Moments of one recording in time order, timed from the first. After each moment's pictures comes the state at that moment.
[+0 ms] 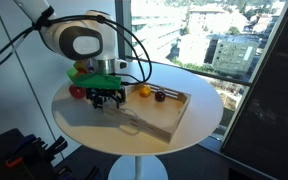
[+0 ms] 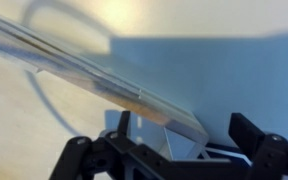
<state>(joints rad) -0.06 0.10 -0.06 -2.55 0.03 2.59 -0.68</state>
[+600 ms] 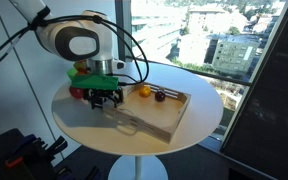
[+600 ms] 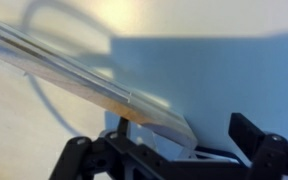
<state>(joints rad) -0.06 0.08 -0.05 -2.58 0.03 2.60 -0.68</state>
